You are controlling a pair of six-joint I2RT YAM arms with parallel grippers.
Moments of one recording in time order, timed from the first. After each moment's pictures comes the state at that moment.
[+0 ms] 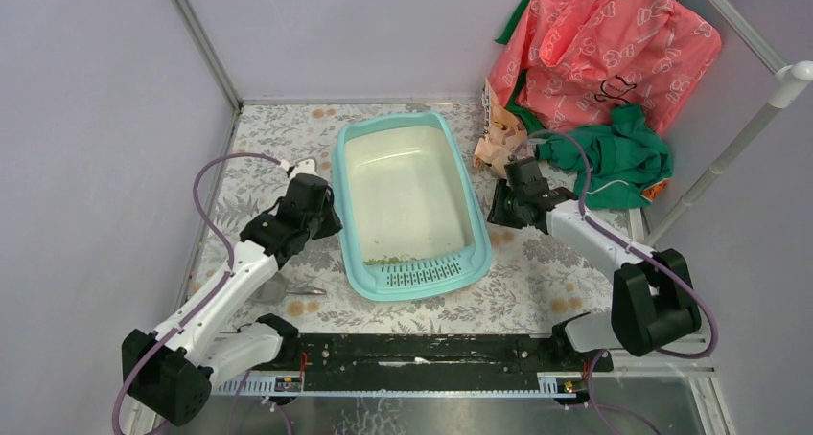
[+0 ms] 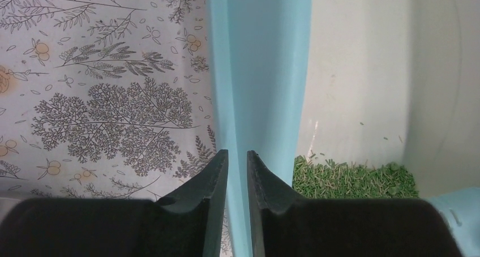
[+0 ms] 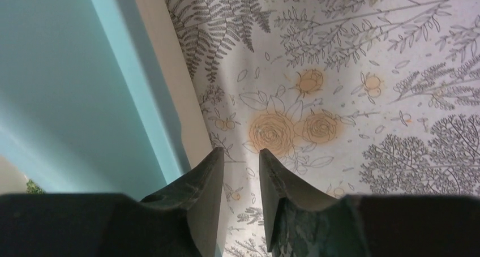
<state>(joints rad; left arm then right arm) -0.45 1.01 0.83 -0.61 -0.21 -0.61 0.37 1.36 0.86 -0.45 0.02 0.52</state>
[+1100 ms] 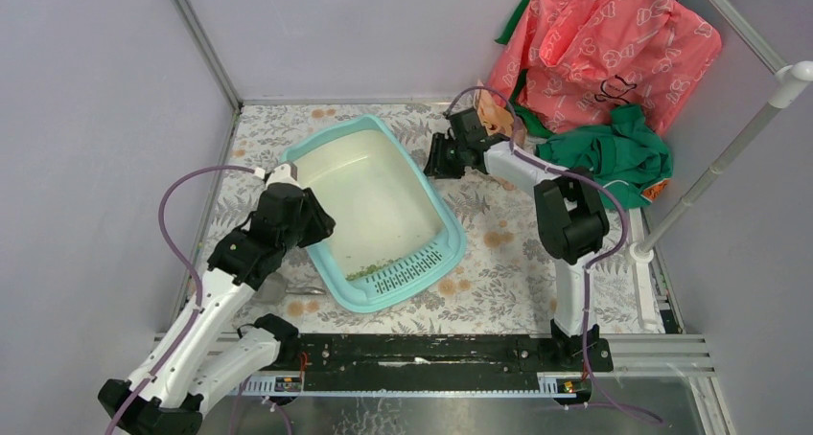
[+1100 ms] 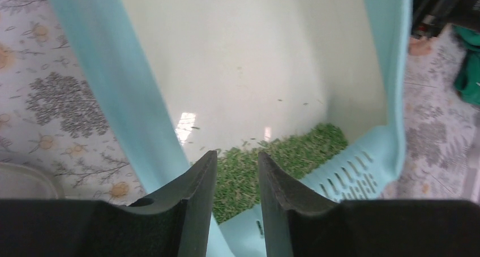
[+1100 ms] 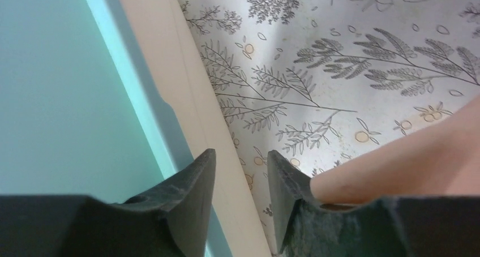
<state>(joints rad) -0.44 0.82 0.86 -0.76 -0.18 -0.68 0.45 2.06 1.54 -0.33 -0.25 0.52</state>
